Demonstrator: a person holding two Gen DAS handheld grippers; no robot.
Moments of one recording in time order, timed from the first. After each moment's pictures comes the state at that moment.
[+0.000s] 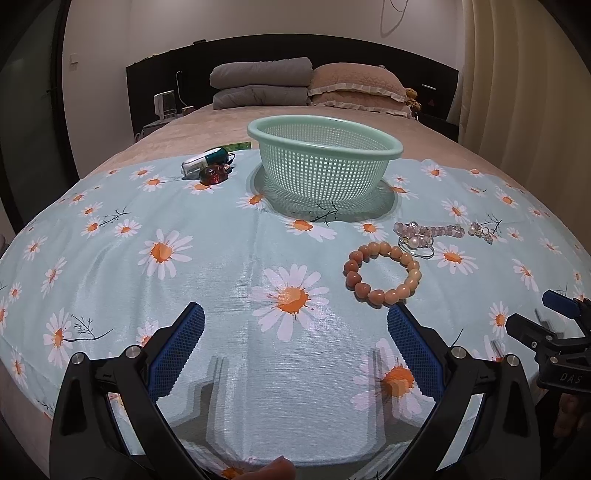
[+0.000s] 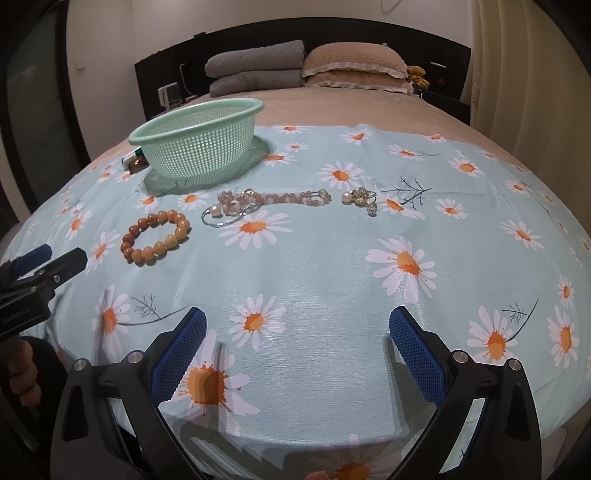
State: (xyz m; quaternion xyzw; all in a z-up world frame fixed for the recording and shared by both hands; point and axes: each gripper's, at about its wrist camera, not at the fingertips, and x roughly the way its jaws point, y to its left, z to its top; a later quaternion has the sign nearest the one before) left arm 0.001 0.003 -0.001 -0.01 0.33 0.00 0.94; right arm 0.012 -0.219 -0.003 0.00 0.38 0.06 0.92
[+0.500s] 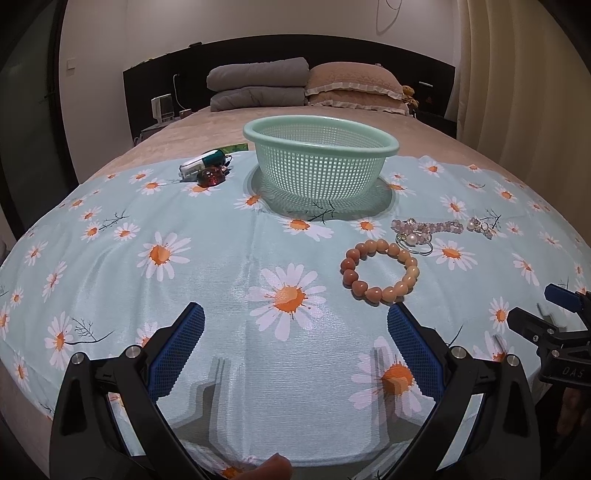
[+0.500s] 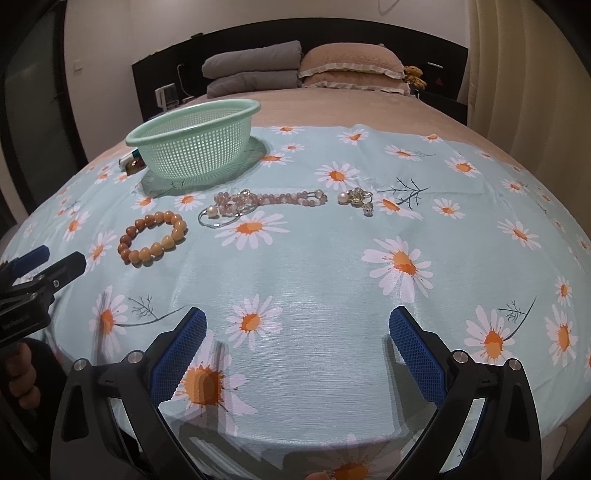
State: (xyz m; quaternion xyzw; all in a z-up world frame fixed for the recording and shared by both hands) left arm 0.002 -0.002 -0.002 0.00 0.33 0.00 0.94; right arm 0.012 -0.221 -0.002 0.01 0.38 0.05 0.92
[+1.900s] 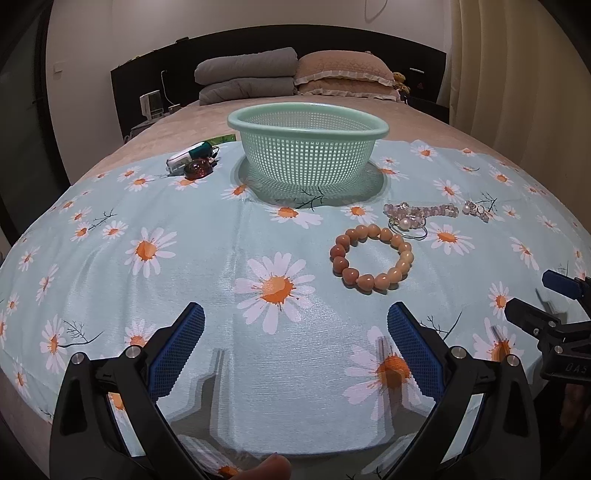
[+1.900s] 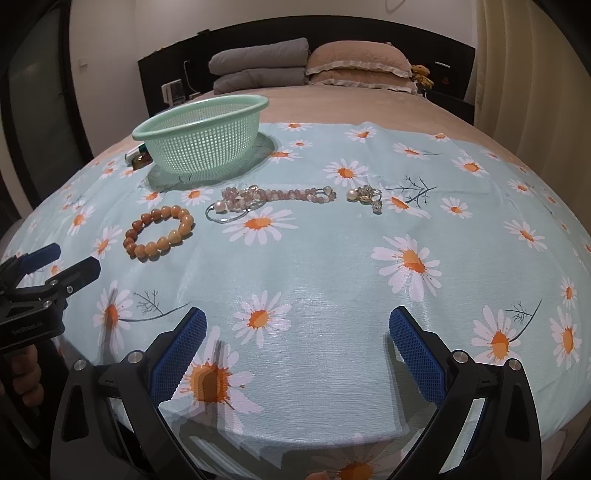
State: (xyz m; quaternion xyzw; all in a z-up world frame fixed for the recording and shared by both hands) left arm 0.005 -0.010 -0.009 0.02 0.35 -0.02 0.93; right arm 0.012 -0.217 -0.003 0.00 0.39 0.07 0.92
